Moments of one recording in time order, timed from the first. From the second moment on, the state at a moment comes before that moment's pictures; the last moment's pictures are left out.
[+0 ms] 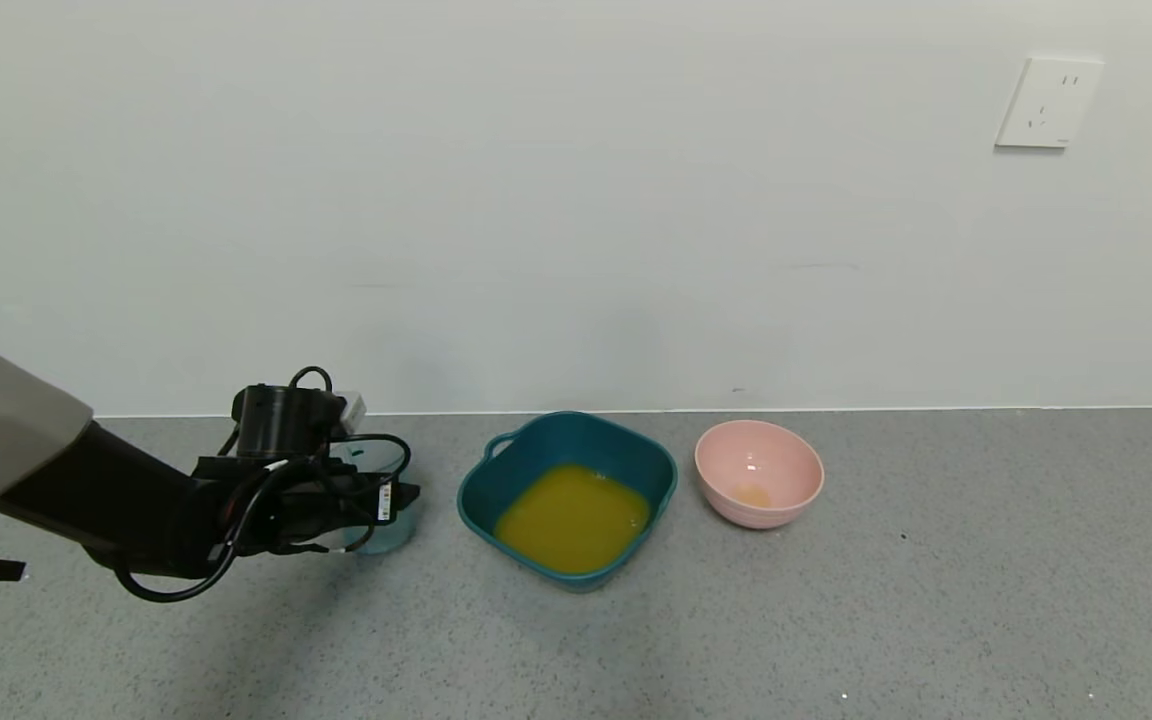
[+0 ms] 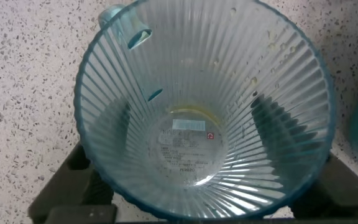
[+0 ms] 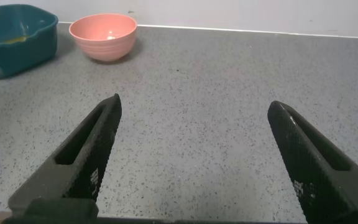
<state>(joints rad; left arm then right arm) -0.10 2.04 -0.89 -0.48 0.11 -0.06 0.00 0.00 0.00 0.00 0.01 0.00</state>
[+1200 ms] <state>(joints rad) -0.09 1.94 -0.85 -0.48 0.10 -0.07 0.00 0.00 0.00 0.00 0.01 0.00</state>
